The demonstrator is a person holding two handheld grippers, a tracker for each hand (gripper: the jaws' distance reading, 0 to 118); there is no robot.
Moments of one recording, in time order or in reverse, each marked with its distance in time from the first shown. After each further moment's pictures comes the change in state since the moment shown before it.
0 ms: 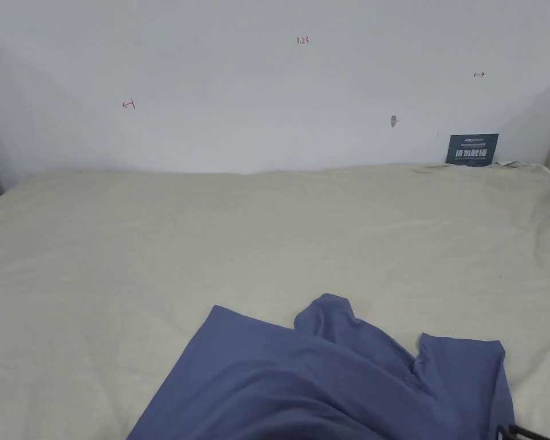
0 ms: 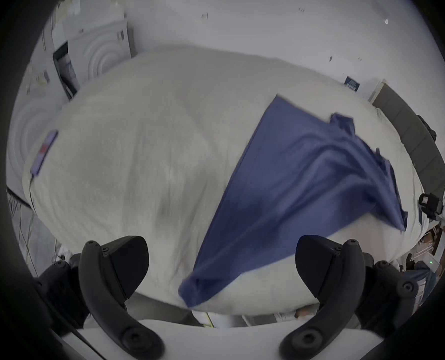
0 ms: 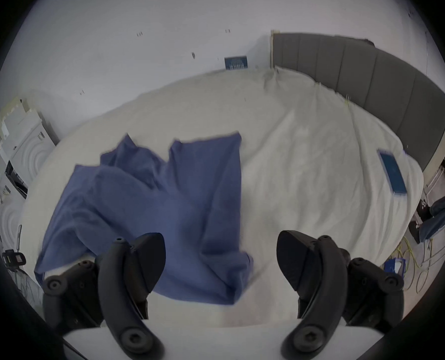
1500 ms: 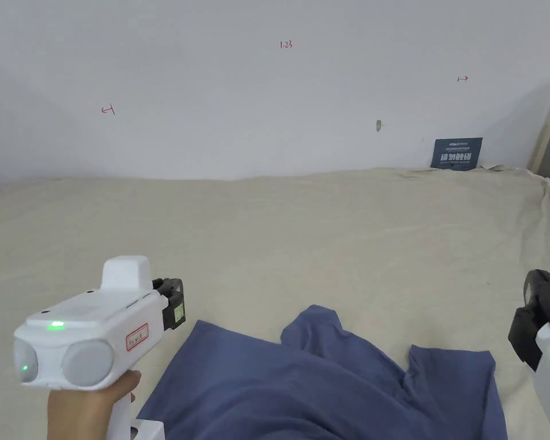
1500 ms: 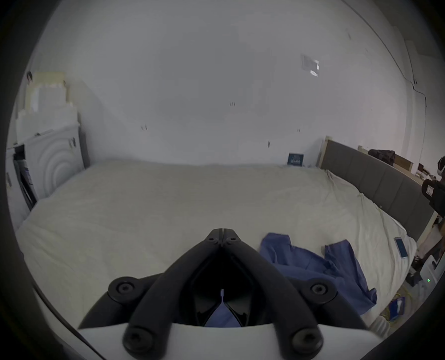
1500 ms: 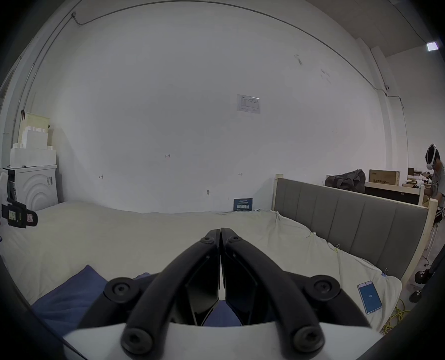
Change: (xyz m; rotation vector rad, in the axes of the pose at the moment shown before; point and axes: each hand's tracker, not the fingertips) left arm 0.123 0.175 -0.019 0.417 -0.252 -0.160; right arm -0.084 0.089 0.093 0.699 -0.039 0.168
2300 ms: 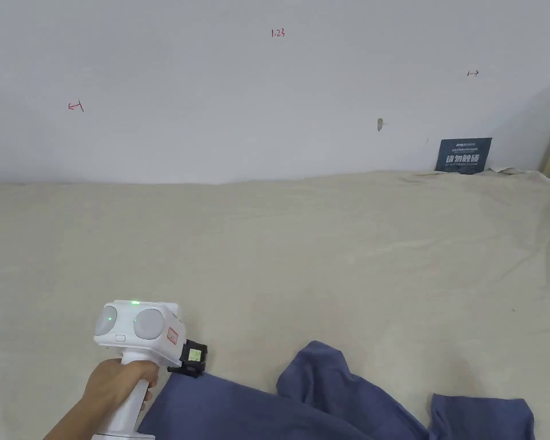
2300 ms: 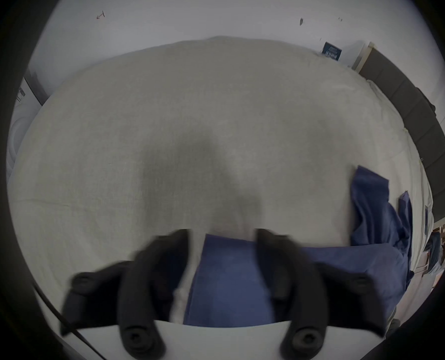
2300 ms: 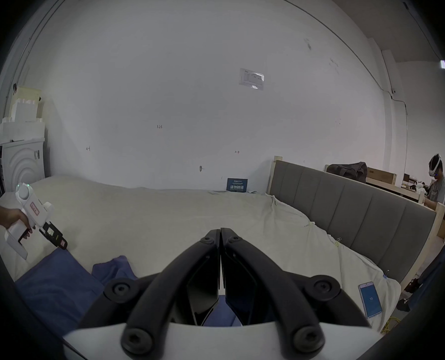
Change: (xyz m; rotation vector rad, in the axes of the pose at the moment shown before) left arm -0.051 -0.029 -0.281 -0.645 0.058 -0.058; right arm -0.007 -0.036 -0.077 -0.134 -0.033 0.087
